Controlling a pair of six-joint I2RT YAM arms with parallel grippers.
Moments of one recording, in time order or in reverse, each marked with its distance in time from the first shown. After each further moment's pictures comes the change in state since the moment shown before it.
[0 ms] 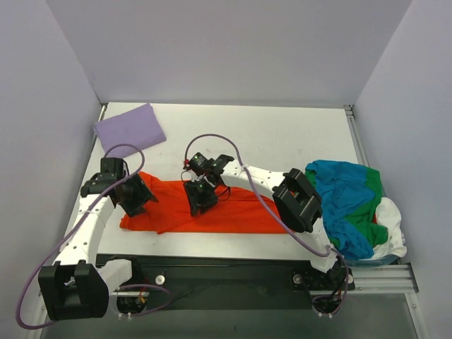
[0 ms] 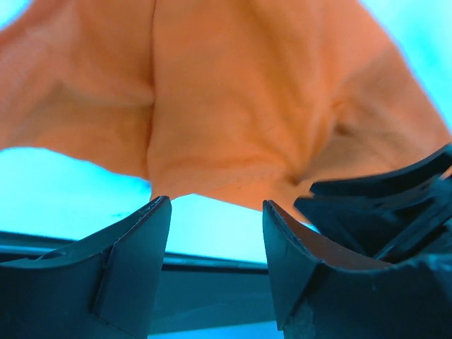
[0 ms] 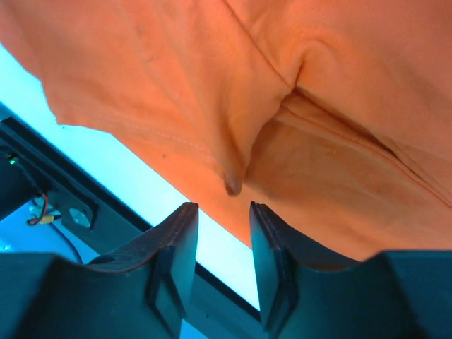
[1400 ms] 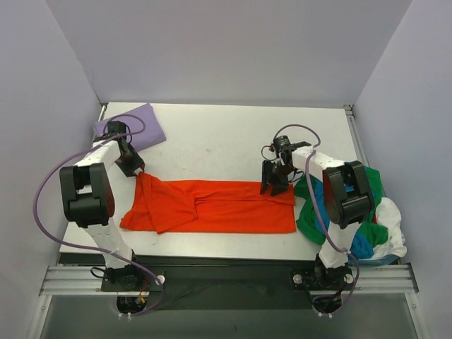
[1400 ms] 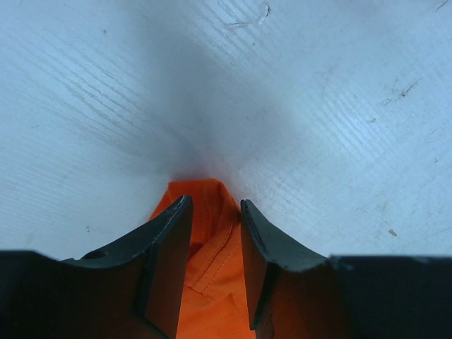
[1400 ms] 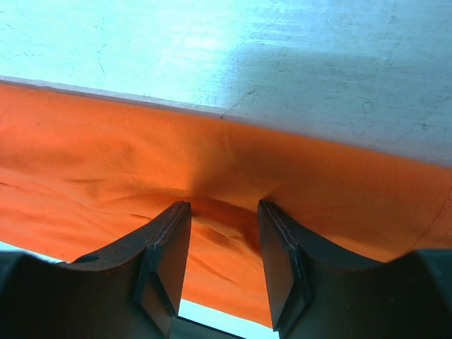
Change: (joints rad) left arm 0.084 0.779 0.517 0.246 -0.236 0.106; right arm -0.612 -0.276 -0.469 0.035 0.093 -0.124
